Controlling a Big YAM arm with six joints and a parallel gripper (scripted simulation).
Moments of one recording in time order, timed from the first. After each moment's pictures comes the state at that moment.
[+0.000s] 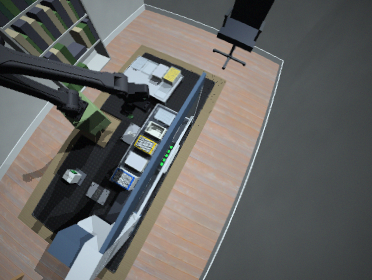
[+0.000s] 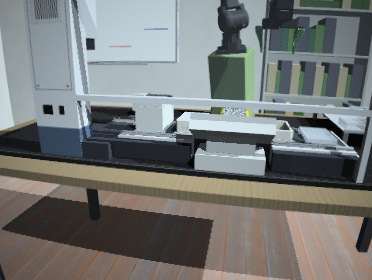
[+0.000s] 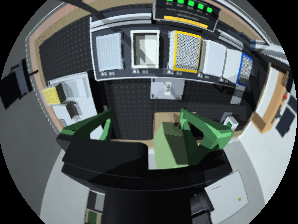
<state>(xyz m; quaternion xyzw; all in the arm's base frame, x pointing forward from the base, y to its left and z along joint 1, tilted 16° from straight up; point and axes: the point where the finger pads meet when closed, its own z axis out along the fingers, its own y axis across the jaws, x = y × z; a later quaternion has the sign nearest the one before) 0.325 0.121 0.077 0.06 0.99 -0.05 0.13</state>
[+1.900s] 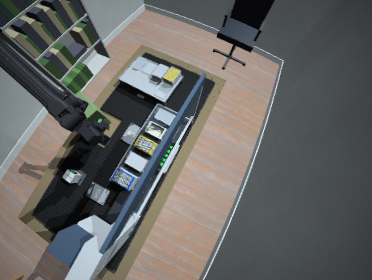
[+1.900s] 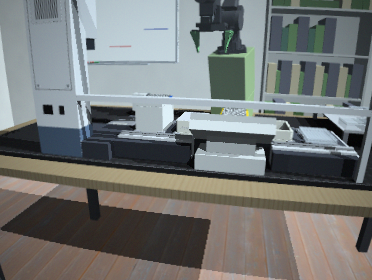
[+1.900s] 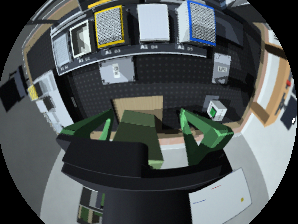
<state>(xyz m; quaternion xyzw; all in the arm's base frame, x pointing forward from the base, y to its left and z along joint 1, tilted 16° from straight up) 0.218 -0.083 0.066 0.09 0.99 -0.04 0.13</state>
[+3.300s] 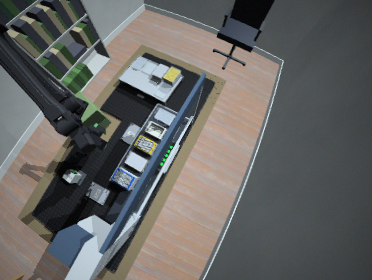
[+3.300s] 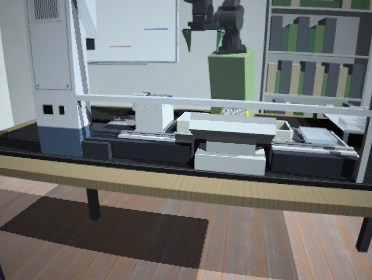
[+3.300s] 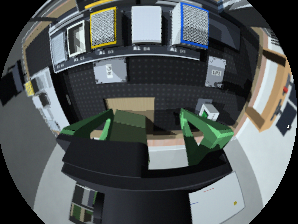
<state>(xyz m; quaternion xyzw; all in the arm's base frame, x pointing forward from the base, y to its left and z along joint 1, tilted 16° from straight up) 0.217 -0.112 0.071 0.06 0.99 -0.04 0.13</state>
